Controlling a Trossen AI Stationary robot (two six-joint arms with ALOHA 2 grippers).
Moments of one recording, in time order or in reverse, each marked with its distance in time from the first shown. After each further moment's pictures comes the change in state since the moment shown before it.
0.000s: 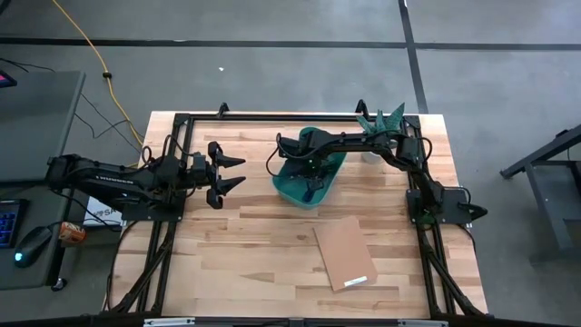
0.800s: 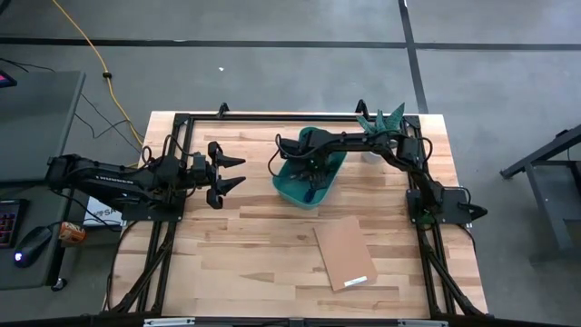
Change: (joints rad) left arm 0.000 0.000 0.000 0.000 0.000 0.000; right arm 0.002 -0.005 0.025 -0.120 0.064 0.073
